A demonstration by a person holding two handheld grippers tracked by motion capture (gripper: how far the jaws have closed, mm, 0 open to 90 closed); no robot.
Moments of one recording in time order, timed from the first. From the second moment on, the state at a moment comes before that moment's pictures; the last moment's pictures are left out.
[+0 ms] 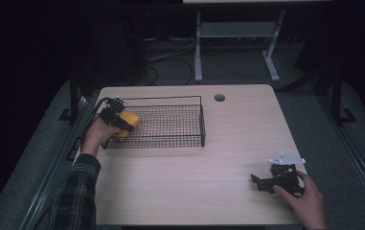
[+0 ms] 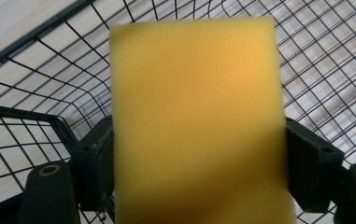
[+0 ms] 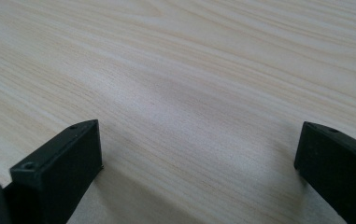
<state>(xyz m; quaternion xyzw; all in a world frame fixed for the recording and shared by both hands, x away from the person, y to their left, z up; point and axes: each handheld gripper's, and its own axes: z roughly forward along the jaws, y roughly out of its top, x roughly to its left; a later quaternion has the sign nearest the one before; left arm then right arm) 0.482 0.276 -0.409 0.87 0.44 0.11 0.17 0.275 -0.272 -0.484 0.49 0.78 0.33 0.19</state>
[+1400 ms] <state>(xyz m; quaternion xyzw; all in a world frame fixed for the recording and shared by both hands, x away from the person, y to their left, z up) 0.470 0.276 -0.378 0.87 0.44 0.12 0.21 0.275 -0.272 -0.484 0.49 0.78 0.33 0.19</state>
